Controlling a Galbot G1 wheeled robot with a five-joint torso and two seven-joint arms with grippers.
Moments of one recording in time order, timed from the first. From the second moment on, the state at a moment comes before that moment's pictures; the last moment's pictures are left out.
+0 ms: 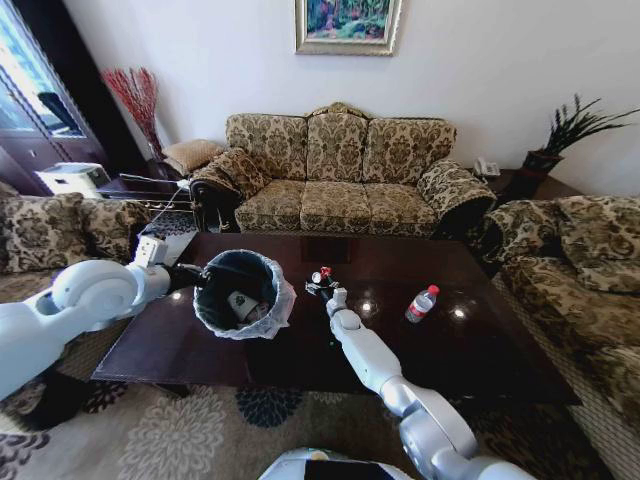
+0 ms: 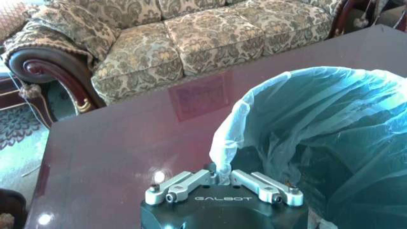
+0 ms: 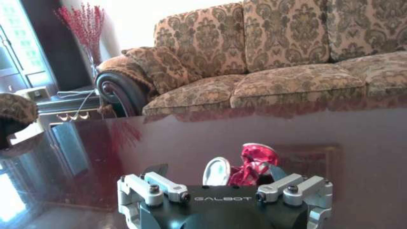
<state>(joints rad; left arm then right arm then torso) 1.36 -0.14 -0.77 -2.12 -1.41 0.69 -0.20 -0.51 1.61 0.04 0.65 0.42 0.18 -0.03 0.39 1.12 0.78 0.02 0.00</state>
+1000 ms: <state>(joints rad) 1.36 -0.14 -0.77 -2.12 -1.42 0.68 -0.19 -0.55 1.61 0.04 0.70 0.41 0.17 -0.04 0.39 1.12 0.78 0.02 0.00</state>
